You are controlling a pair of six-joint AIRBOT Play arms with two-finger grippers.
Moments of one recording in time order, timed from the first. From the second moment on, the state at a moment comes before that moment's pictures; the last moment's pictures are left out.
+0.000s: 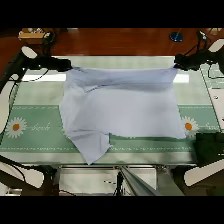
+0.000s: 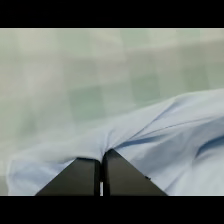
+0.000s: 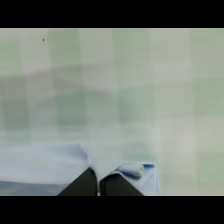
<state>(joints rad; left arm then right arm) 0.04 -1.76 1.58 0.97 -0.93 -1.13 -0.19 -1.79 1.75 -1.23 1.10 1.48</state>
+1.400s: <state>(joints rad) 0.21 -1.61 1.49 1.10 -1.57 -1.35 -0.25 -1.60 1.57 -1.42 1.62 1.44</state>
